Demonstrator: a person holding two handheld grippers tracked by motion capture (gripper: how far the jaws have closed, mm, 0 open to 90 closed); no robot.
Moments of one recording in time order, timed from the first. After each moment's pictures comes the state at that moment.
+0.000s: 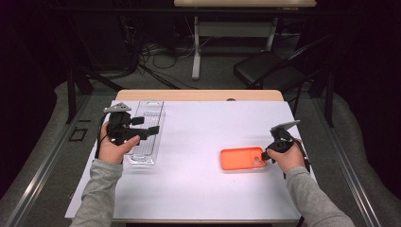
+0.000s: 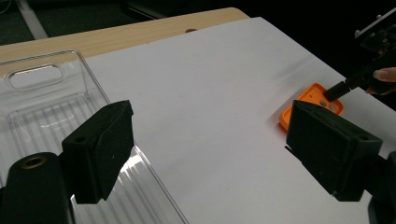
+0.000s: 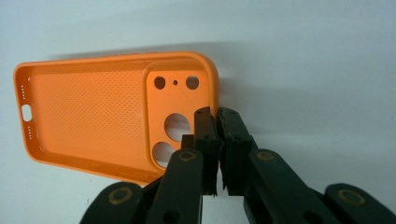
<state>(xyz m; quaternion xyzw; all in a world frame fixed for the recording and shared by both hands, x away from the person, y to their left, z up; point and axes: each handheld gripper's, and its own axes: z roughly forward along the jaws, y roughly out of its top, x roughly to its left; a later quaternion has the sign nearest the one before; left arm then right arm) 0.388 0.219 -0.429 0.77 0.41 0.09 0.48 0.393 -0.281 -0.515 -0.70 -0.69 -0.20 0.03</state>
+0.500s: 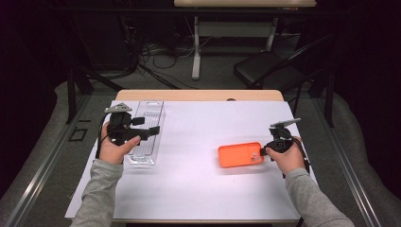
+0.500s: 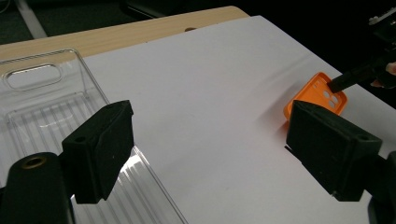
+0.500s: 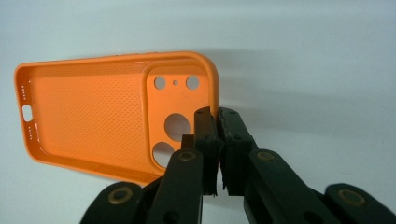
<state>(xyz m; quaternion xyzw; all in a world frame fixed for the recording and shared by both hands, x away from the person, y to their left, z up) 0.388 0.218 -0.429 0.77 0.40 0.09 0.48 0.385 -0.272 -0.499 -0.67 -0.70 -0.24 -0.02</state>
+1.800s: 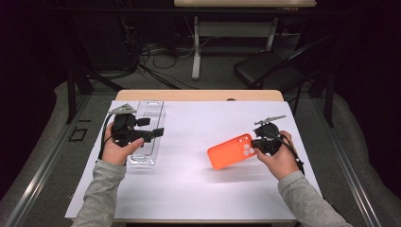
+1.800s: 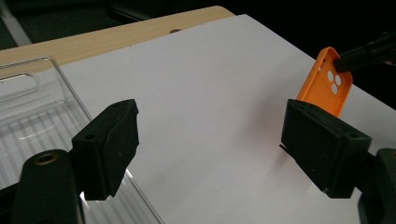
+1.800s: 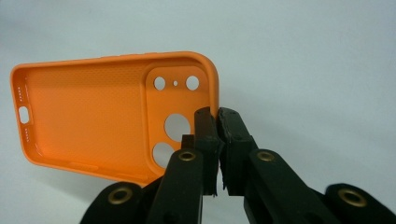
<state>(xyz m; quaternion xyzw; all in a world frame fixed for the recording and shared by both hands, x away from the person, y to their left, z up) 0.384 0.206 -0.429 0.78 0.37 0.08 0.49 0.353 -0.216 -0.448 -0.54 -0.78 -0.26 -0.18</state>
